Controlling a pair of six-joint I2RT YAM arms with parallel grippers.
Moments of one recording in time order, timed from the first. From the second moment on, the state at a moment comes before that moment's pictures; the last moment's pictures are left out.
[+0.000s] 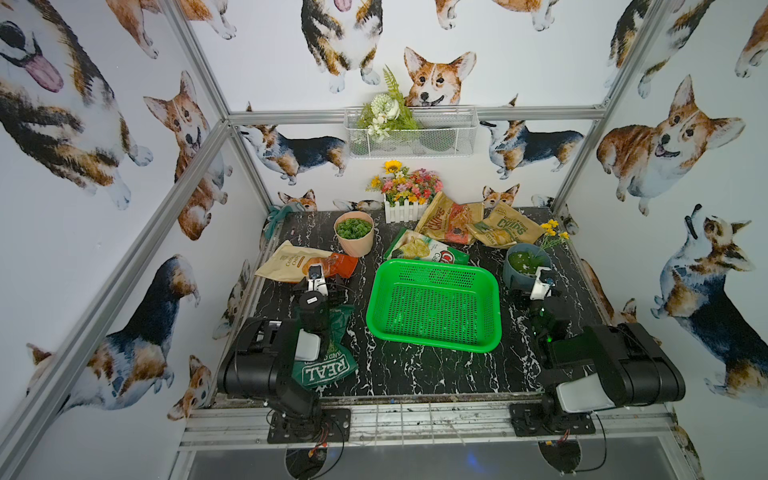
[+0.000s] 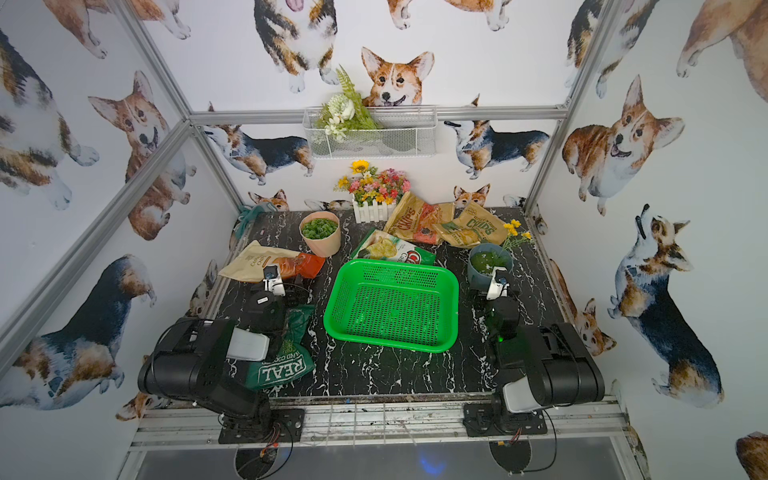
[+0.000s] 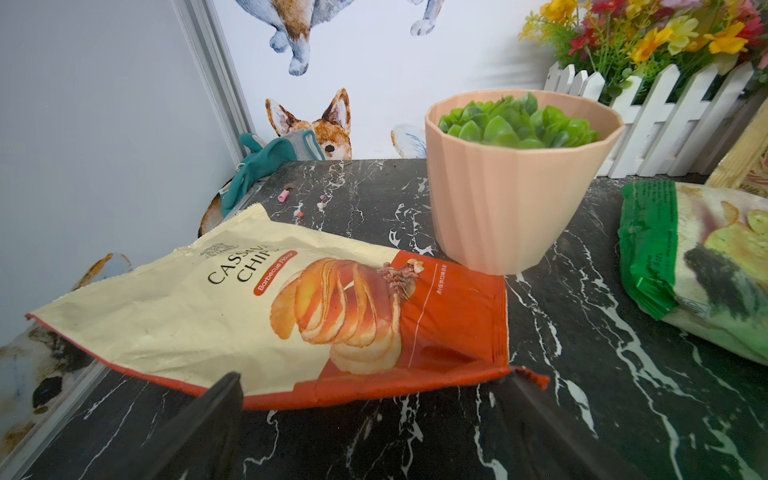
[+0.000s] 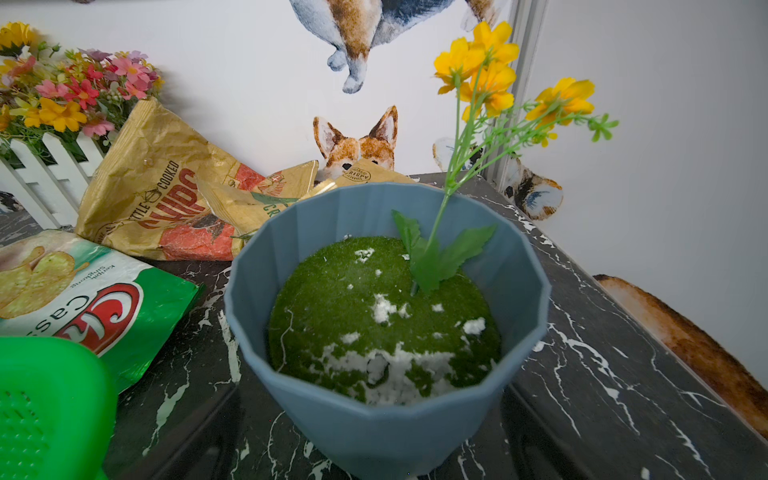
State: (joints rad) left arm -0.05 1.57 0.25 1.11 -0.21 0.02; right arm 0.00 1.45 0.13 1.16 0.15 0.06
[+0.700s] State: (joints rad) left arm -0.05 1.57 0.26 1.11 -0.21 0.02; right arm -0.08 1.45 0.12 1.17 0.00 0.10
